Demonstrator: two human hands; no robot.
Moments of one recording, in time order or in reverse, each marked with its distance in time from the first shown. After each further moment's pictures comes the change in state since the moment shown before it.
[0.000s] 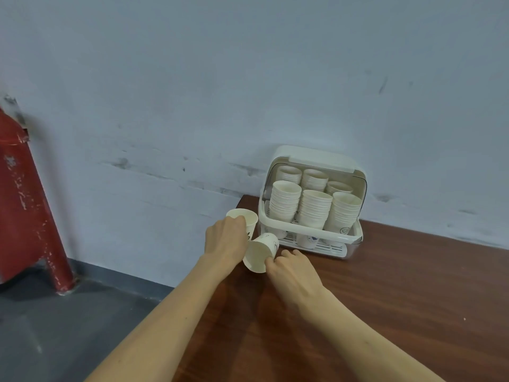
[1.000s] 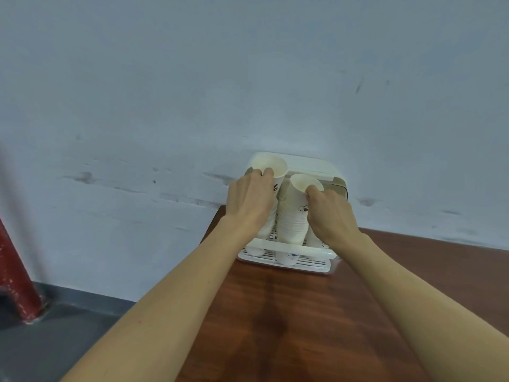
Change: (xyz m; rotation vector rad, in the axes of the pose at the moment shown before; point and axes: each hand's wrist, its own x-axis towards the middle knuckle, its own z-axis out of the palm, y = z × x) left_hand 0.088 0.090 -0.058 -0.011 0.316 0.243; right_hand 0.046 0.154 -0.040 0.172 0.289 0.462
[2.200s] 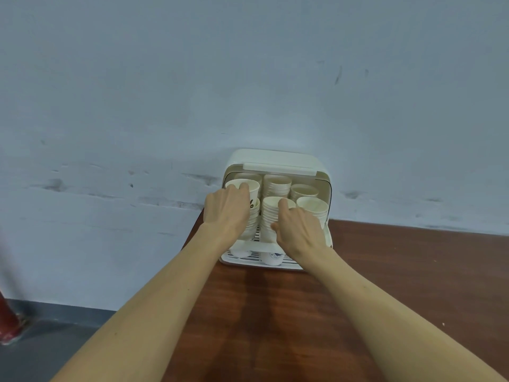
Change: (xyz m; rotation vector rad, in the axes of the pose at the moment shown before) left_hand 0.002 -0.008 0.043 0.093 -0.148 0.005; right_hand -0.013 -0.014 0.047 0.096 -0.056 0.010
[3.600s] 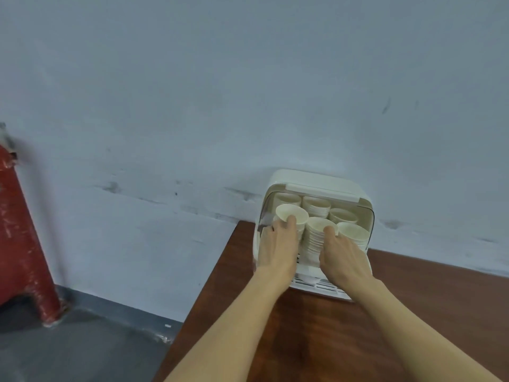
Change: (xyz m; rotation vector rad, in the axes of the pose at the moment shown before) left_hand -0.028 0.026 0.027 -0.333 -0.014 -0.122; right_hand -0.006 0.004 -0.006 0.006 -0.117 0.088
